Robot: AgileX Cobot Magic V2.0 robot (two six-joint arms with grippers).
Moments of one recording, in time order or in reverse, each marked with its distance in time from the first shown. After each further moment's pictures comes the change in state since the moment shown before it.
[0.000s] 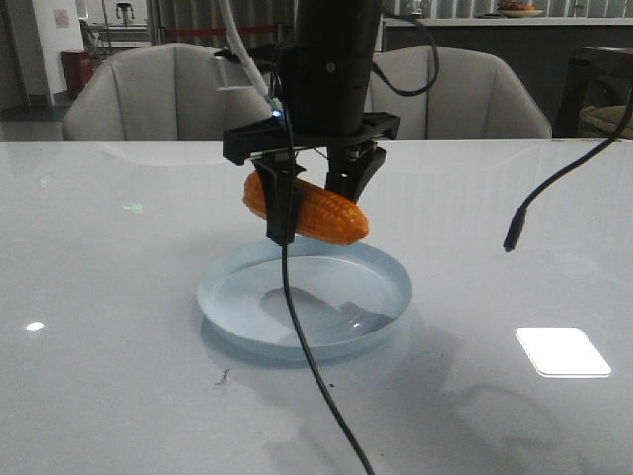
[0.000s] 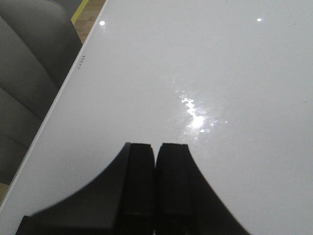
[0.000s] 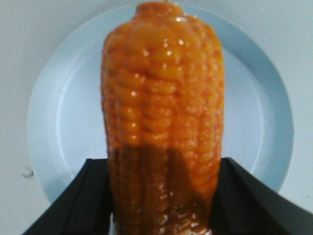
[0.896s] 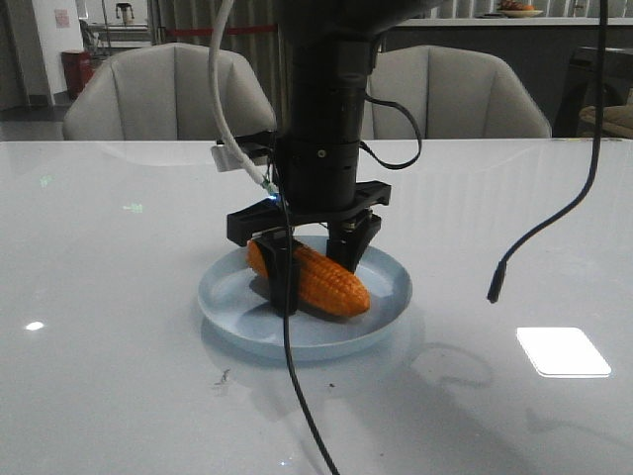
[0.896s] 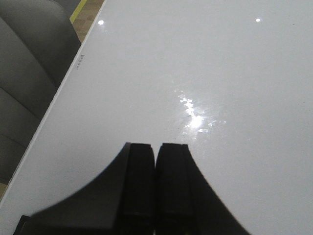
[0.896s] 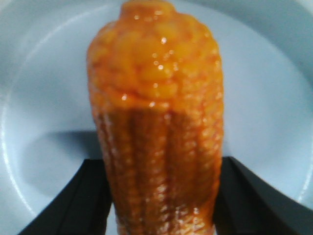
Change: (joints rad) left arm 0.000 0.000 0.000 -0.005 0.000 0.000; right arm 0.000 0.118 0.000 0.000 -0.009 -0.006
